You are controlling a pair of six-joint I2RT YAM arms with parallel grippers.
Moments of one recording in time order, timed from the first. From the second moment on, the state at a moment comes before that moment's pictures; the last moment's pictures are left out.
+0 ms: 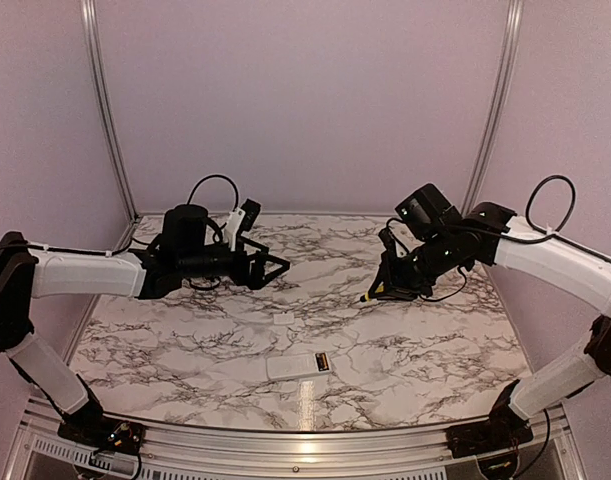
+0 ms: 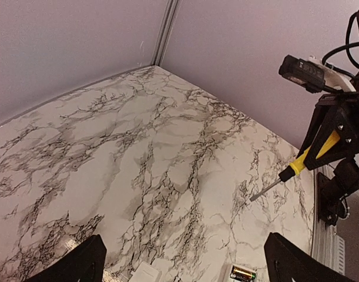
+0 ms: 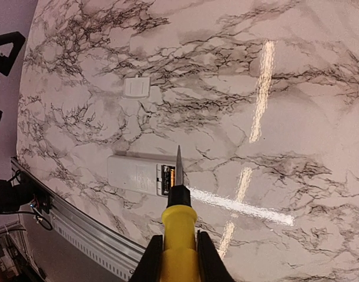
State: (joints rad) left arm -0.69 1.58 0.91 0.36 0.42 -0.18; right arm 0.74 1.38 1.25 -0.88 -0.18 0.69
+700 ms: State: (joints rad) left arm -0.40 1.62 0.90 0.45 0.30 -0.51; right arm 0.74 1.39 1.26 -0.87 -0.10 0.68
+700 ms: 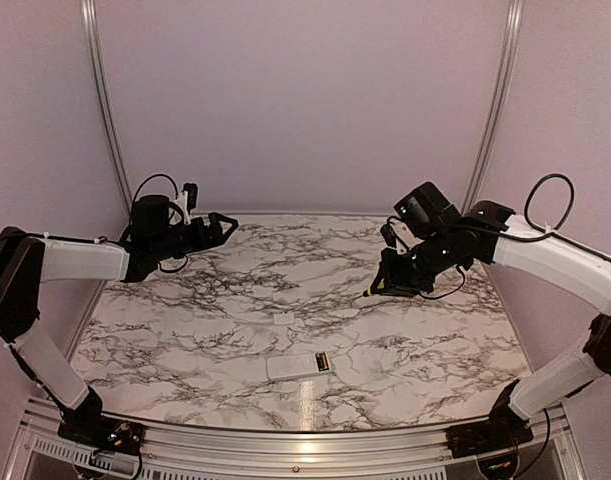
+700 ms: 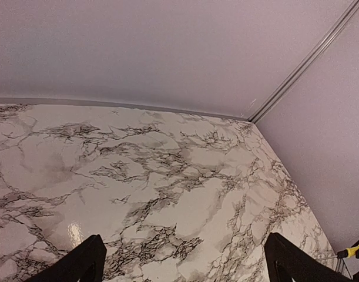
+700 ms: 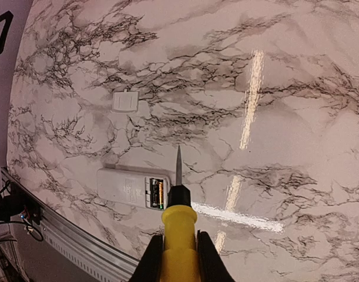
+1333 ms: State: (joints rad) left arm -0.67 1.50 0.66 0.31 0.52 0.10; right arm 0.74 1.43 1.28 -0.87 -0.25 0.64
